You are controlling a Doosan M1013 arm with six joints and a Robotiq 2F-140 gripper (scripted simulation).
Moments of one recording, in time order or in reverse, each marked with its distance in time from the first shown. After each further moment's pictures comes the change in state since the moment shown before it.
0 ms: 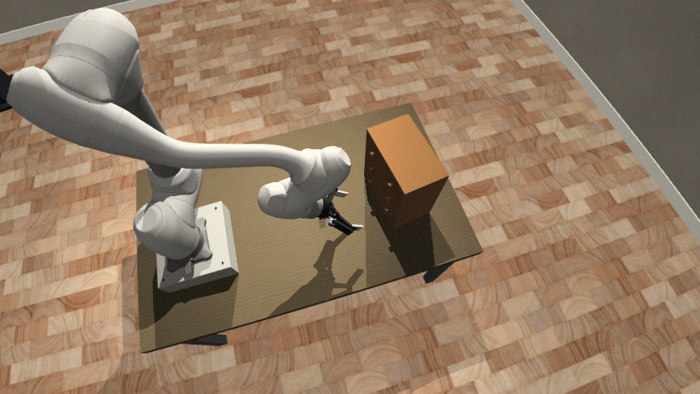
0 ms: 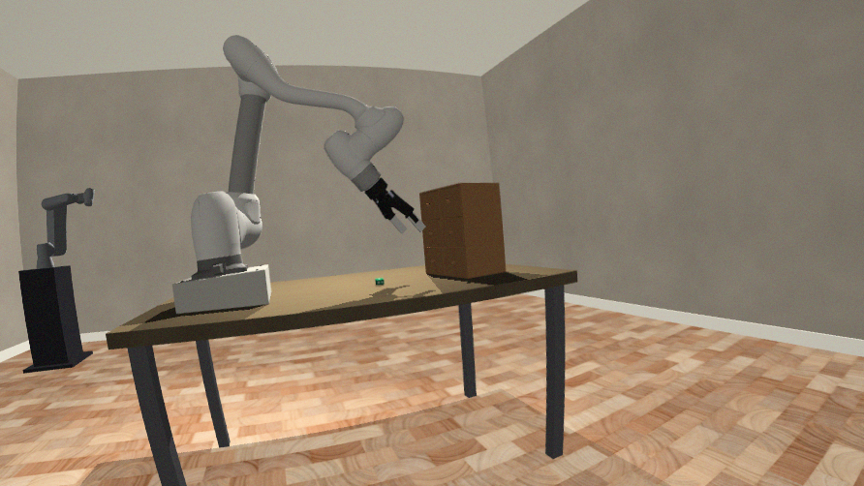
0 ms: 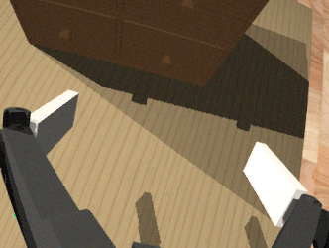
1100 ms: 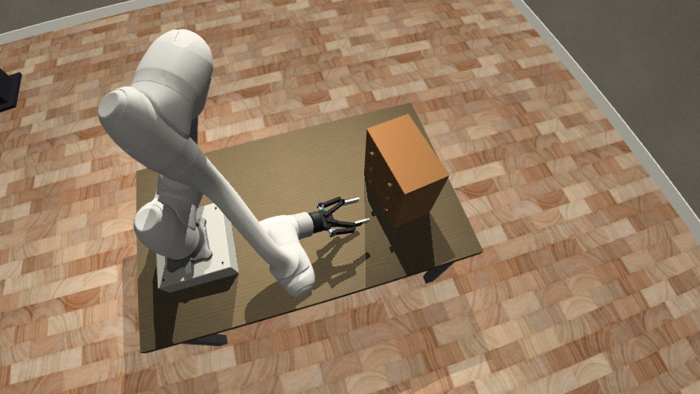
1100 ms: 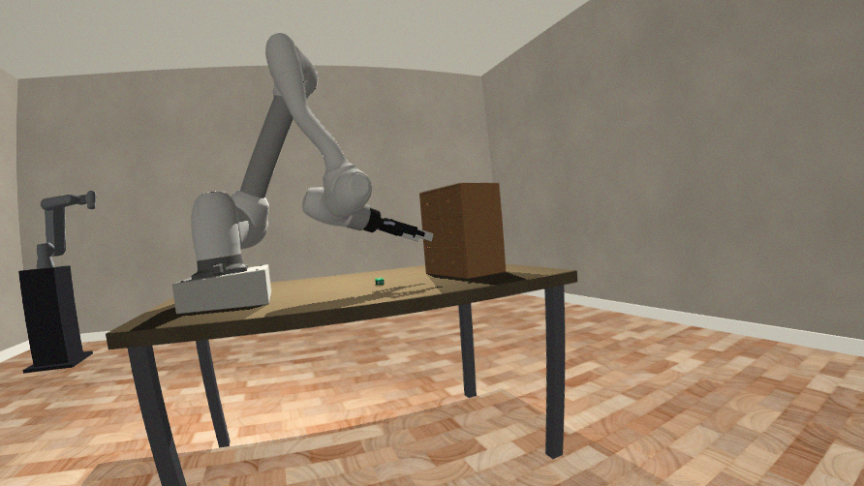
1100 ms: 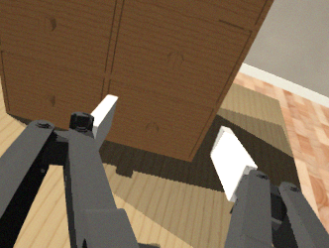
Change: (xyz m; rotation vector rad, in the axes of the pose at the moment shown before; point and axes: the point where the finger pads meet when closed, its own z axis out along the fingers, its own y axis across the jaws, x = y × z) arm 0.003 0.000 0.038 0.032 0.521 -0.011
